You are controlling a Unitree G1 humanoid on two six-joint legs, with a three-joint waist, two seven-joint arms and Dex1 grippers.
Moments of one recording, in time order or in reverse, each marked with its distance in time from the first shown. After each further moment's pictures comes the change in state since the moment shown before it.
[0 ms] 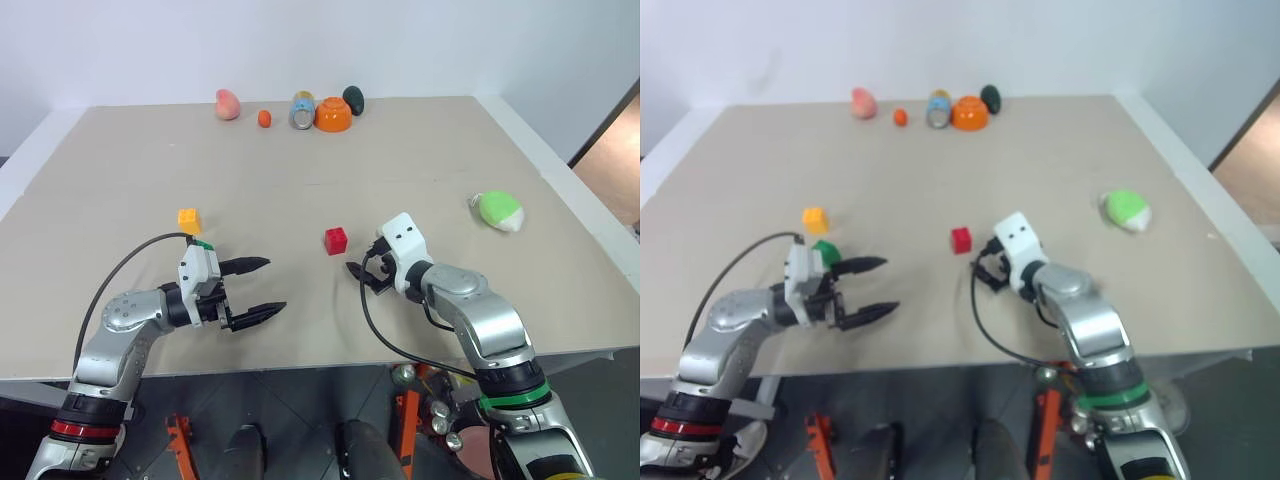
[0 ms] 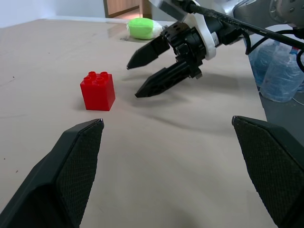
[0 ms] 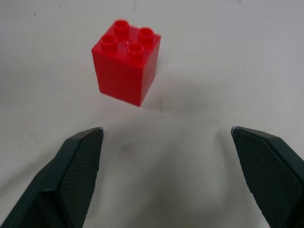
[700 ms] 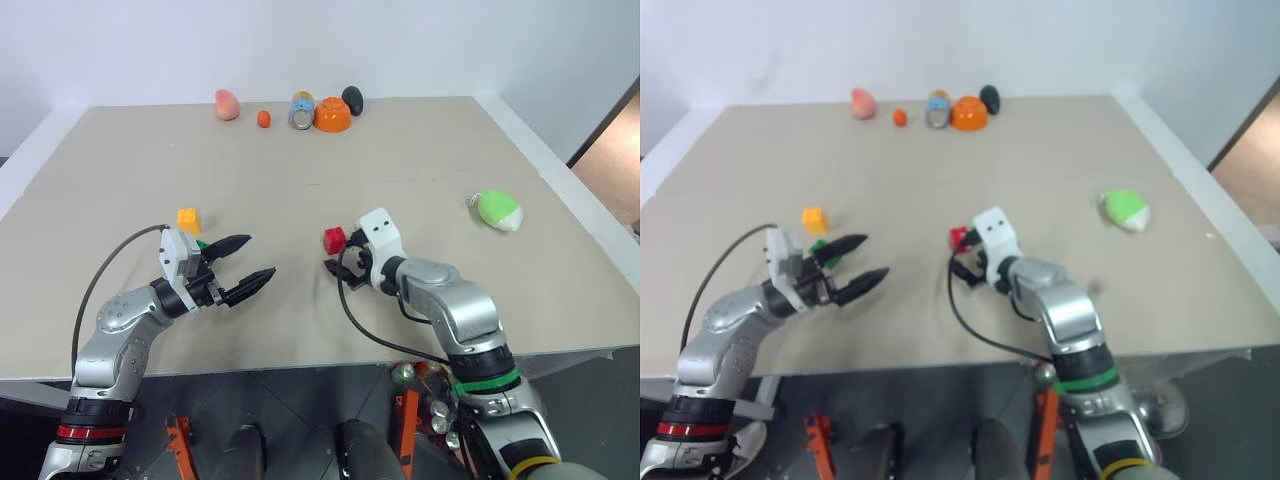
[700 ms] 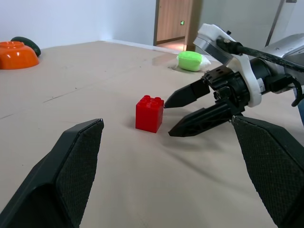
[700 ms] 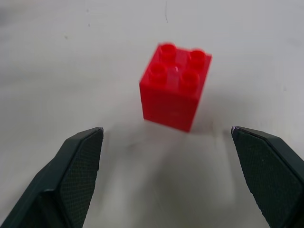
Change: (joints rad) left arm 0.002 -0.071 0.092 -0.003 -0.079 0.040 0.151; right arm -0.102 0.115 0.014 0.068 0.029 0.092 -0.041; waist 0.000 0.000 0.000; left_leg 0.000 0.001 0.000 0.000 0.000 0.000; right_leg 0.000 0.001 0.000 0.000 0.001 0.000
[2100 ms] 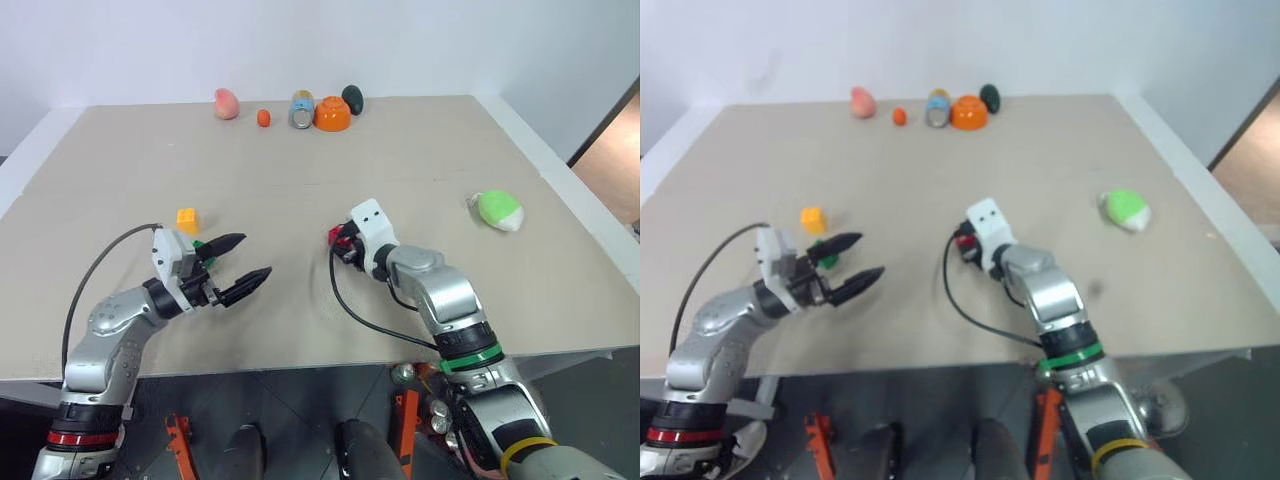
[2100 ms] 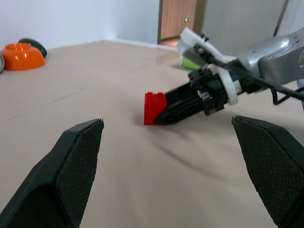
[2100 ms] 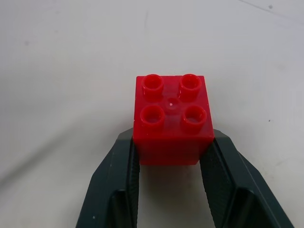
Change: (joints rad) left arm 0.040 0.053 0.029 -0.057 -0.029 0.048 -0.005; right arm -0.052 -0.073 0.074 0.215 -0.087 -0.298 0.151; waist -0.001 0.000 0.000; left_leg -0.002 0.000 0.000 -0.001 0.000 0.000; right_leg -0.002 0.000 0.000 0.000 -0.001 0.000
